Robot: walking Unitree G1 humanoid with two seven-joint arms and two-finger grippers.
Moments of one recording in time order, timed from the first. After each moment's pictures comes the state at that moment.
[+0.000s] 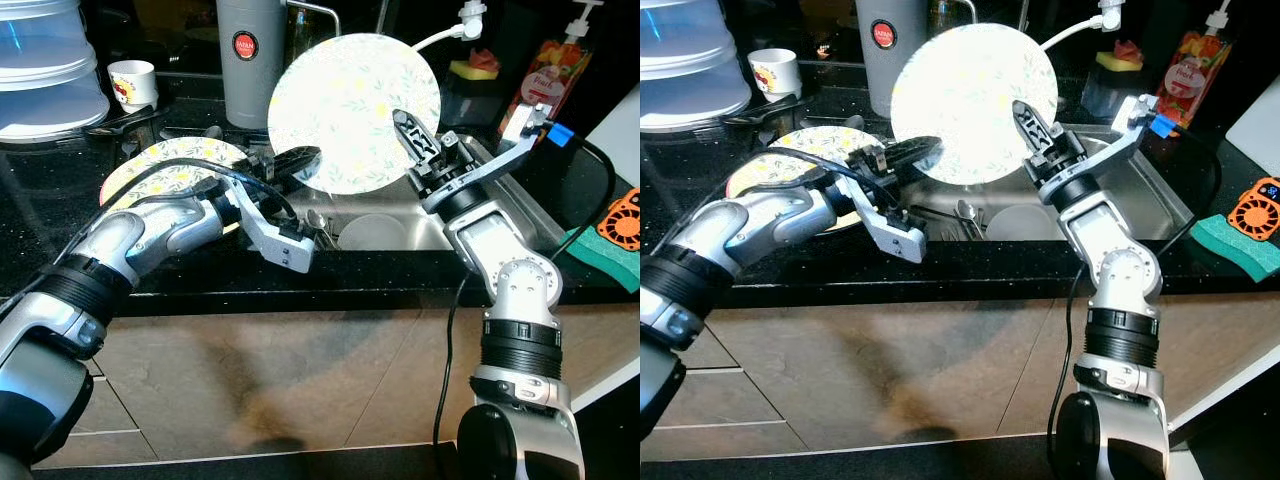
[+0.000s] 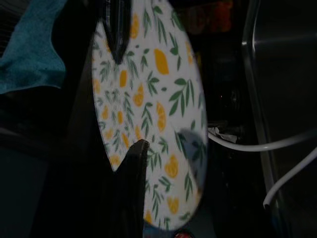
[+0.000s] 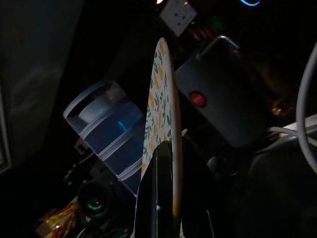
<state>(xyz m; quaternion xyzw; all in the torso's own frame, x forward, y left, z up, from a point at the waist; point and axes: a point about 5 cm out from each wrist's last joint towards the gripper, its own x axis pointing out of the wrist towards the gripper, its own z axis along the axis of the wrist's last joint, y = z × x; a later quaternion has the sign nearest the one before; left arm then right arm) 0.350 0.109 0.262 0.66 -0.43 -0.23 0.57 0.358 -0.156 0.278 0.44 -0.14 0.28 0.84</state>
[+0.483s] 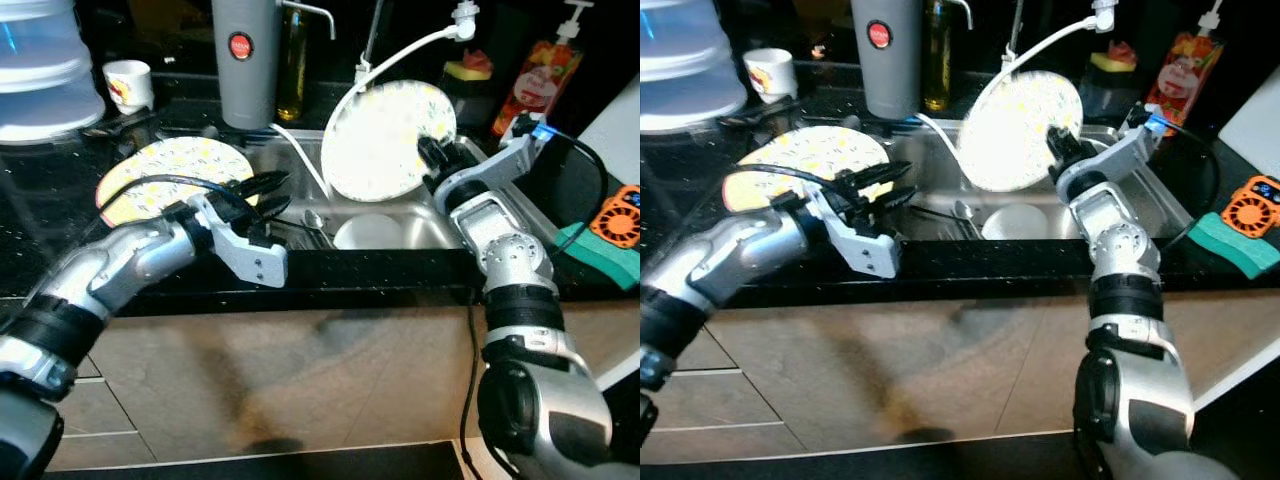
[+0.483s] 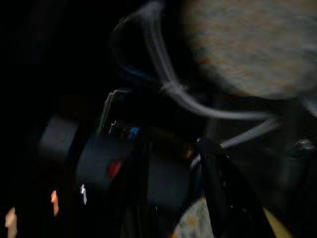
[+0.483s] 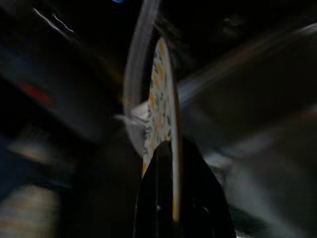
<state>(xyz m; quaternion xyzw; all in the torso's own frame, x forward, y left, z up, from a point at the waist) 0.342 0.142 0.258 0.54 -0.30 -0.23 0.75 0.412 -0.182 0.229 0.31 -0.02 0.04 0.95</state>
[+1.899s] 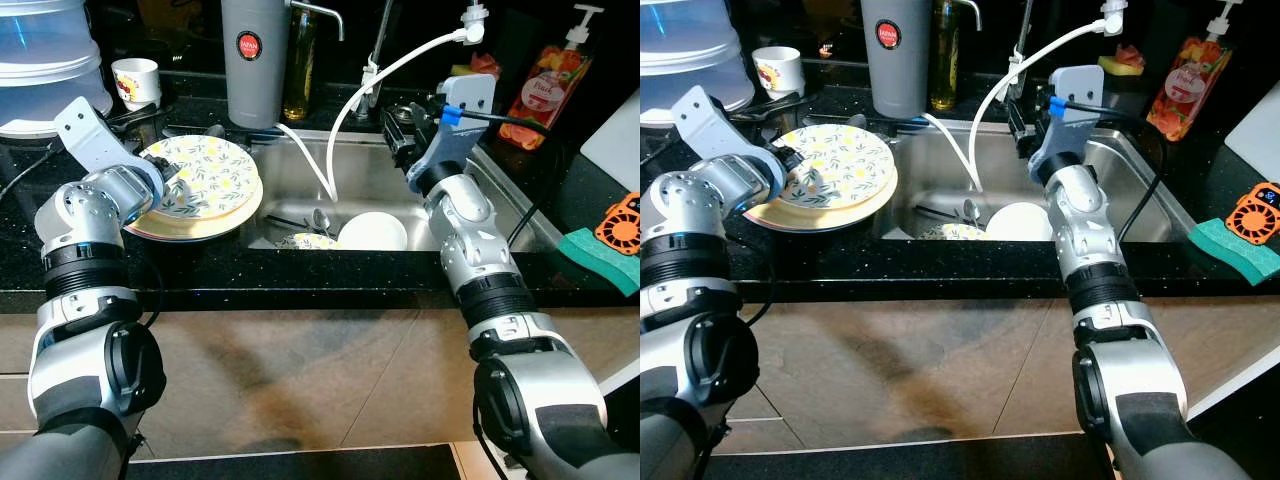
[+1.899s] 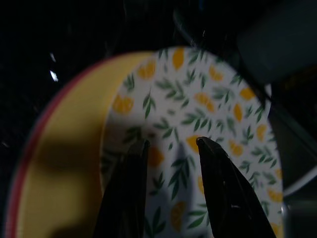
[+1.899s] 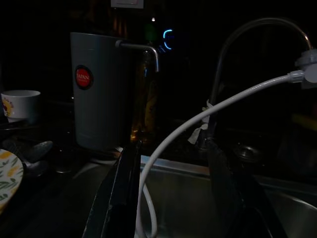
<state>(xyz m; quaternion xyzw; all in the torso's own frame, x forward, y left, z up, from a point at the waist) 0.388 0.230 0.271 -0.31 0.10 0.15 0.93 0.401 -0.148 0.276 0.01 -0.21 0.11 0.97</state>
